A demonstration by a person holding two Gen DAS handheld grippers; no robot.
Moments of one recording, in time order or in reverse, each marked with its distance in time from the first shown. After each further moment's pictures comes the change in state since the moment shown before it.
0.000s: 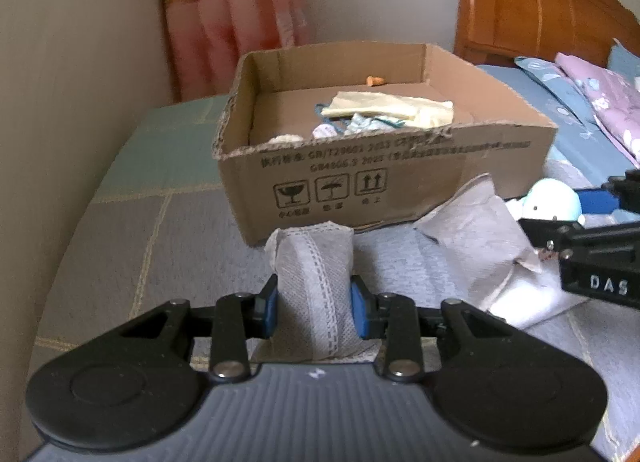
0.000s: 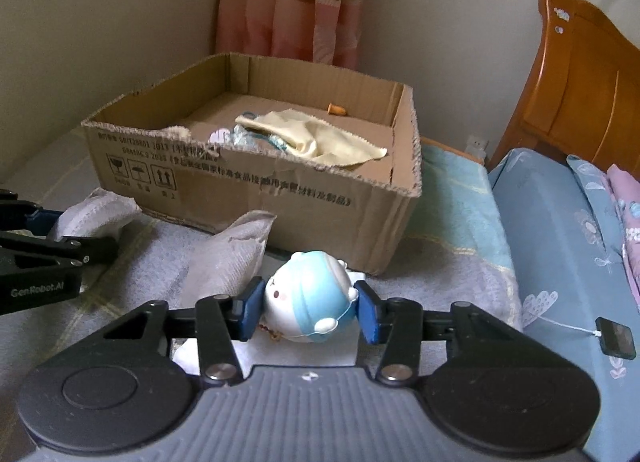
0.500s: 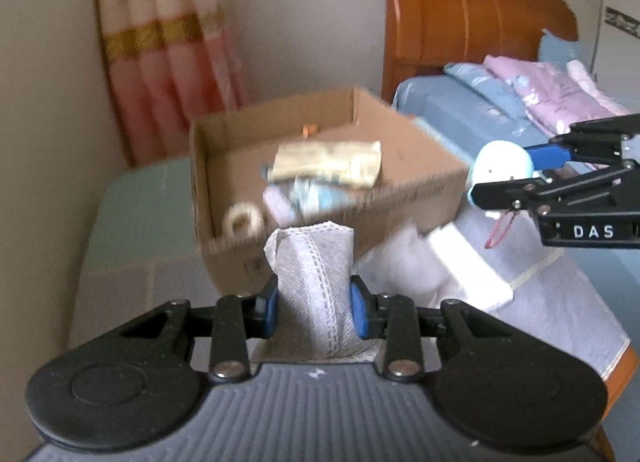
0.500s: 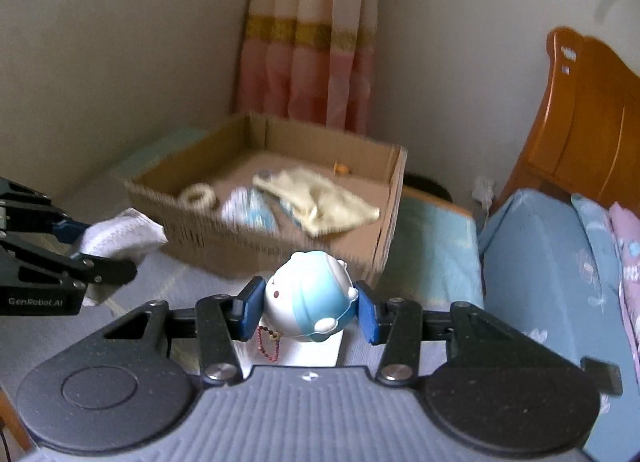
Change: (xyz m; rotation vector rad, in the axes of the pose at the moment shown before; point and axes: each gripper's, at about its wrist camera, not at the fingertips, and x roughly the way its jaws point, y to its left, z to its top) left arm -0.058 0.001 0.041 0.151 -0.072 -0.151; right arm -0.064 -0.019 0.033 -0.045 -0.102 0.071
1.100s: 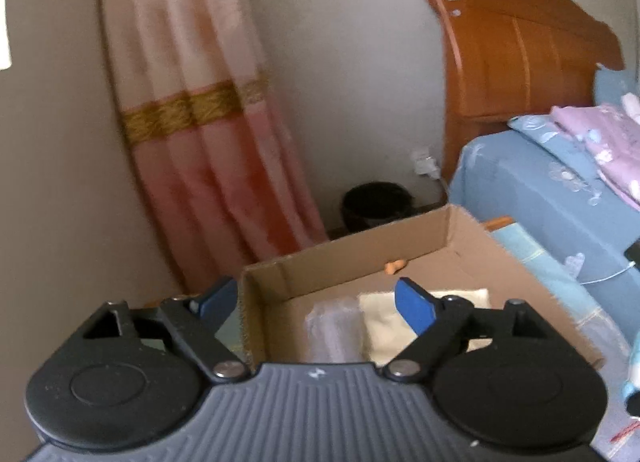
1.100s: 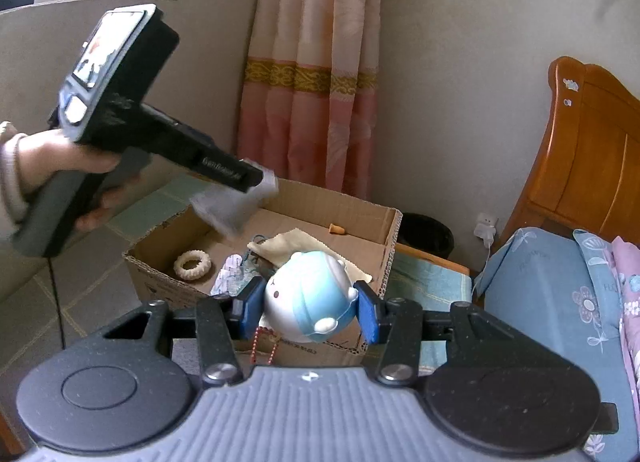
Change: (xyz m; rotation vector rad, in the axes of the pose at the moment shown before) left arm 0.094 0.046 0.124 -0.008 -0.107 0.166; right arm -0.003 -0.017 0.041 -0.001 -0.073 0.008
